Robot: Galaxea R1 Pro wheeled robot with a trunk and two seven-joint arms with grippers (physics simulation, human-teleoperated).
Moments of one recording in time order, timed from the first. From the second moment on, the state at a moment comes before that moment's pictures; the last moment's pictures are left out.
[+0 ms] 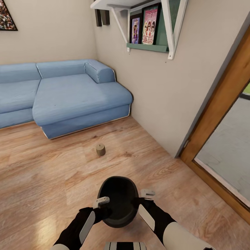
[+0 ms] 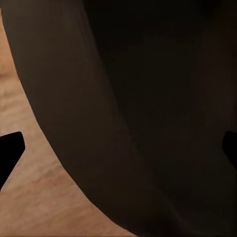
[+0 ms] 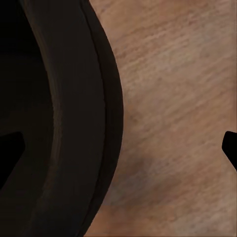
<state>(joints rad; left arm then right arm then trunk) -0.46 -0.13 -0.05 -0.70 0.31 0.53 0.09 -0.65 0.17 0.48 -0.44 -0.57 0.27 -0.36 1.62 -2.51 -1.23</state>
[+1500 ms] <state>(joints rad) -0.46 -0.13 -0.04 -0.70 0.32 0.51 0.09 -0.65 0.17 0.47 -0.44 -0.57 0.27 -0.36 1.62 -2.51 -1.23</state>
